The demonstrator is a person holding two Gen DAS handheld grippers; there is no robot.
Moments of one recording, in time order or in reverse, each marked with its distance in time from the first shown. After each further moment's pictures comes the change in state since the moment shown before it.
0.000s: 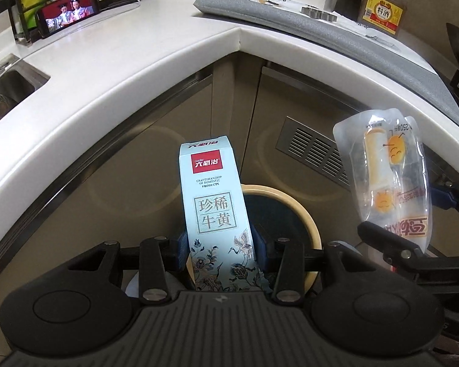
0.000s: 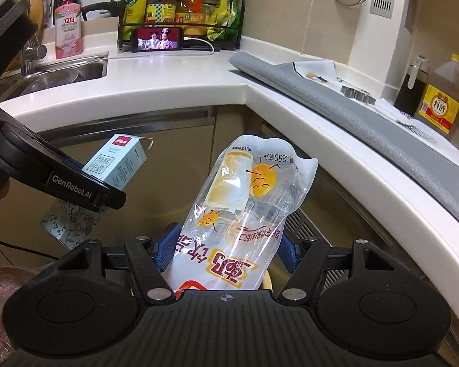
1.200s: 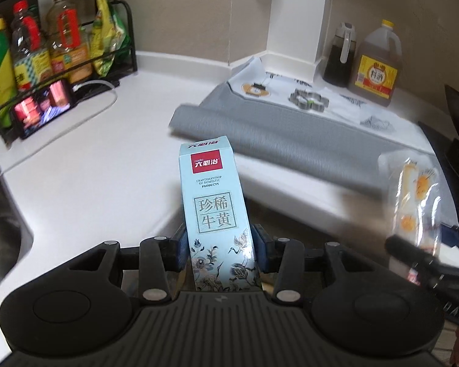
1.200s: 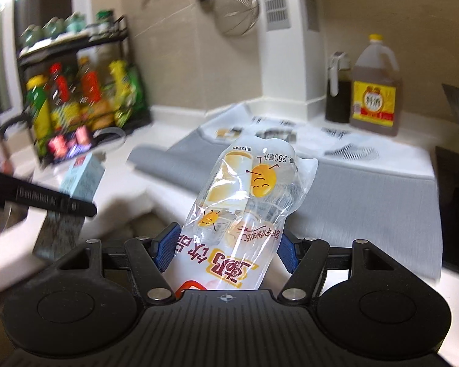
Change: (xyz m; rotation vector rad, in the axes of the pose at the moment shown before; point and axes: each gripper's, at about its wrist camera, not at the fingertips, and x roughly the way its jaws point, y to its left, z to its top) left arm -0.018 -0.018 0.139 0.047 -0.172 -0.020; right arm 0.003 -0.100 0.060 0.324 -0.160 -0.092
